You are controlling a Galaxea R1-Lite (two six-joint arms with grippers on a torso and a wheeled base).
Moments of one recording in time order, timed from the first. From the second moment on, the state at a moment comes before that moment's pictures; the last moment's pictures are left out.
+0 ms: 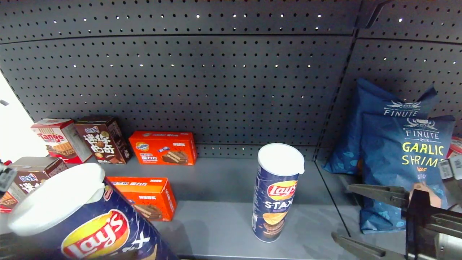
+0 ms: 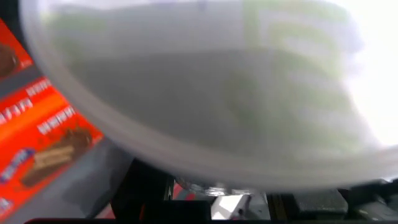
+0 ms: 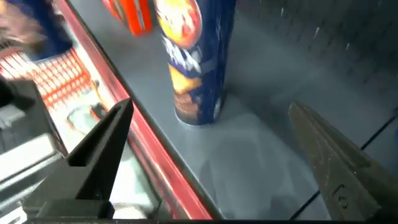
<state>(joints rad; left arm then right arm) -0.42 0.96 -0.52 -0.11 -0.52 0.02 0.68 1.12 -0.38 -0.58 0.22 -0.10</state>
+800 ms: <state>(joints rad) -0.44 1.39 -0.90 -0.11 -0.51 0.19 0.72 0.99 -0.46 -0.53 0.15 -0.10</state>
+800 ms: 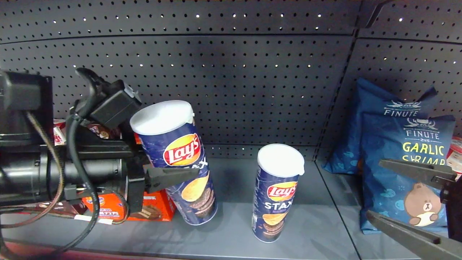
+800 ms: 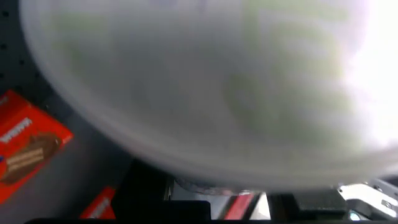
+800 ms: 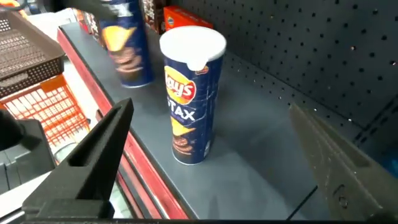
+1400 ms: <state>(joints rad) -0.44 1.66 -1.15 -0.09 -0.62 0.30 0.71 0.97 -0.42 -0.53 0.15 -0.06</state>
